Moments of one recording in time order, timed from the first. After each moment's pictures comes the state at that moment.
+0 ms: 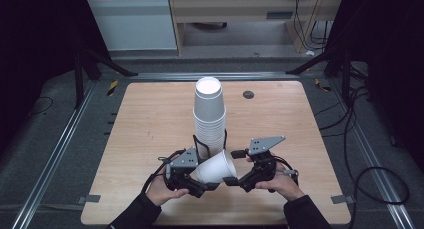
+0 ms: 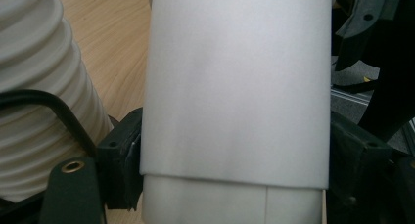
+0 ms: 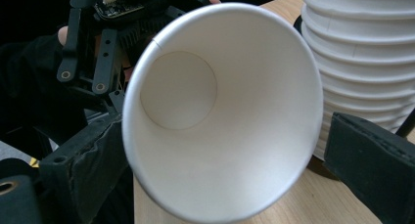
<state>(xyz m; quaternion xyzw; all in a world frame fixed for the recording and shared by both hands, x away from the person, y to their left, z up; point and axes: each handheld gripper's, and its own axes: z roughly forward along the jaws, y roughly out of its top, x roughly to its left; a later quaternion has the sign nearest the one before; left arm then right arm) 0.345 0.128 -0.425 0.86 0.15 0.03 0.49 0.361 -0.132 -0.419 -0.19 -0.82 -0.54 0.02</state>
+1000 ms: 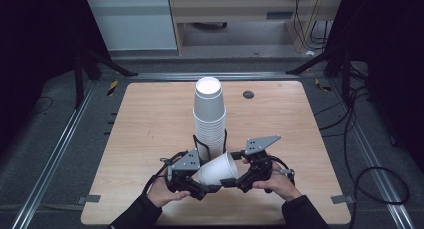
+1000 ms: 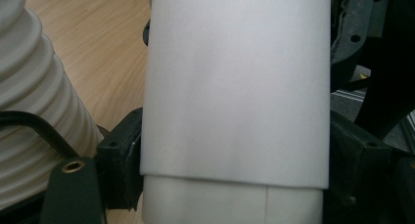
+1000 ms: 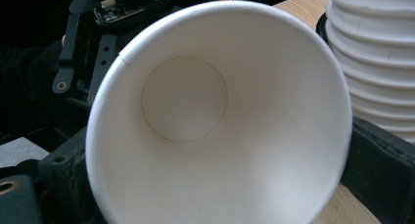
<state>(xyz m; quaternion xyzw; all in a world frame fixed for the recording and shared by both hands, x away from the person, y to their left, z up) 0.339 0.123 -0.421 0.86 0.13 0.04 0.49 0.363 -0.123 -0.422 -0.18 -0.82 -0.54 0.05</state>
